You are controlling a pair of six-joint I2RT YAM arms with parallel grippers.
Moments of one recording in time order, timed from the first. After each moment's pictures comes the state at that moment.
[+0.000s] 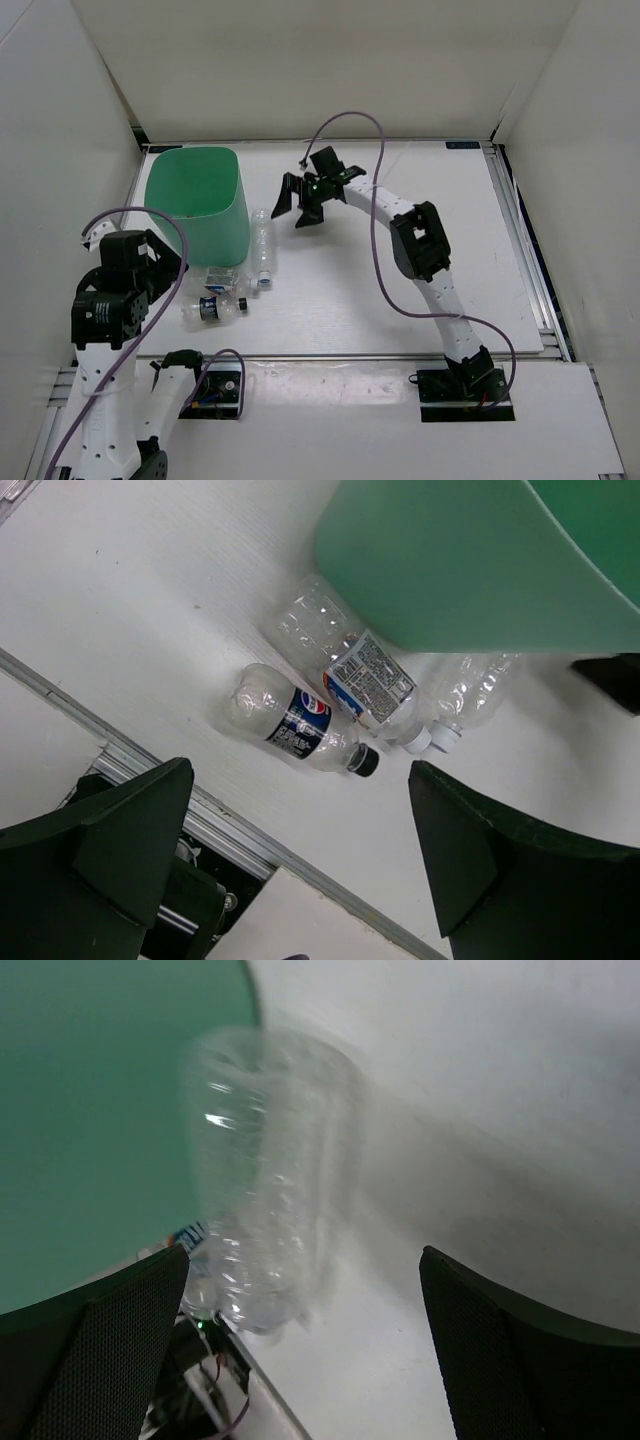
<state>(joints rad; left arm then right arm) 0.01 0.73 1.22 -1.29 -0.30 -0.65 0.61 2.42 2.13 -0.51 -0.61 0.67</state>
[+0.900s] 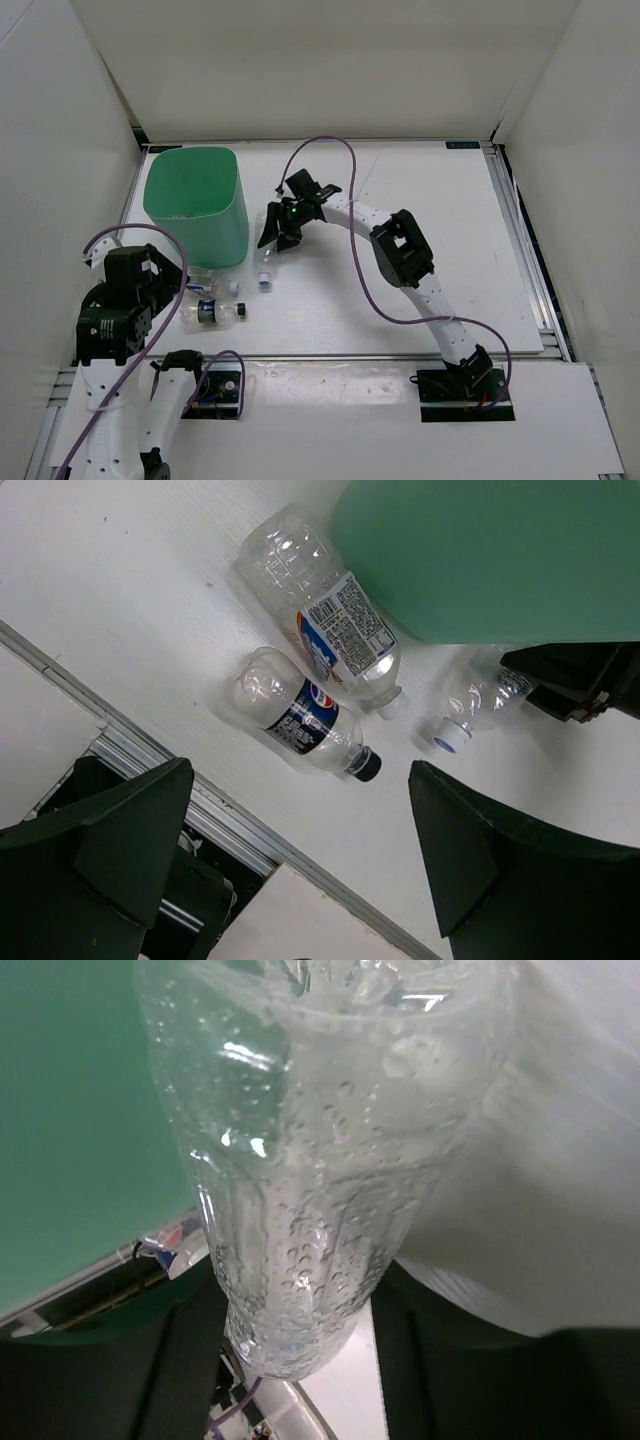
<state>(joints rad) 0.01 0.63 1.12 -1.30 -0.32 -0.71 0.74 2.56 2.16 -0.54 -0.69 0.72</state>
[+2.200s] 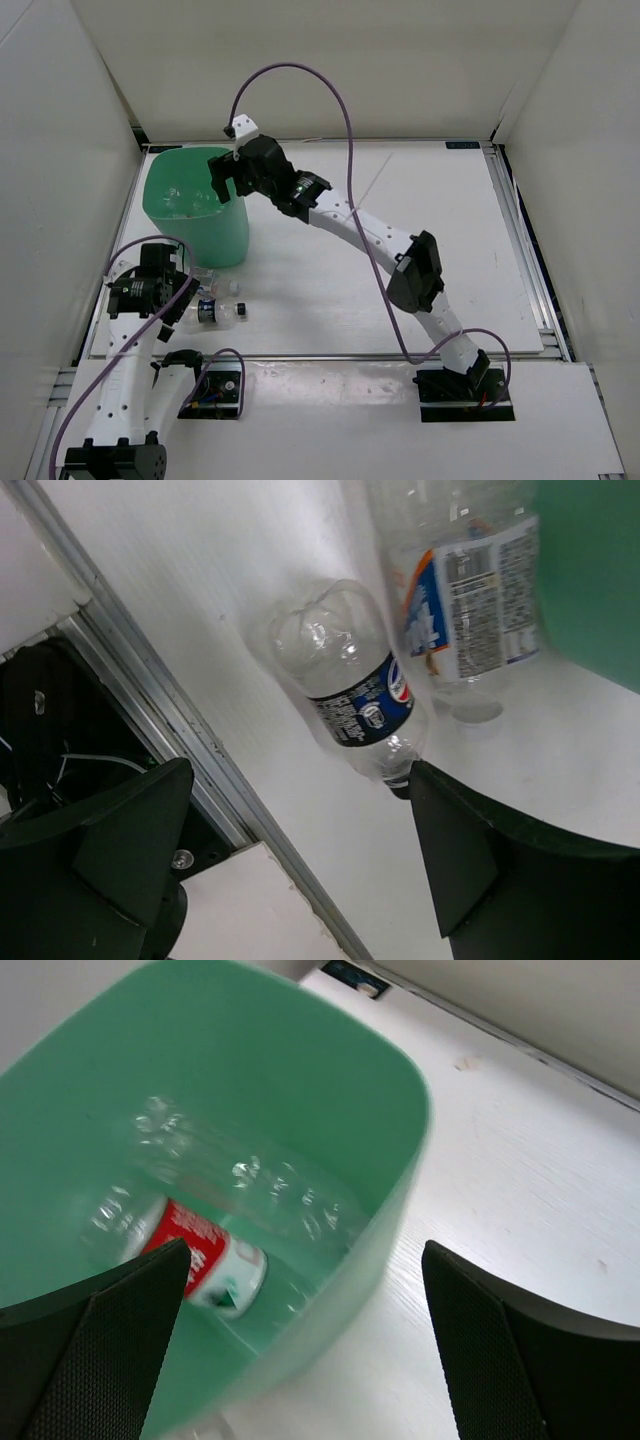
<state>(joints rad) 0.01 0.76 0.88 -1.30 -0.33 -1.07 0.97 2.29 2.35 -0.31 0.10 0.19</state>
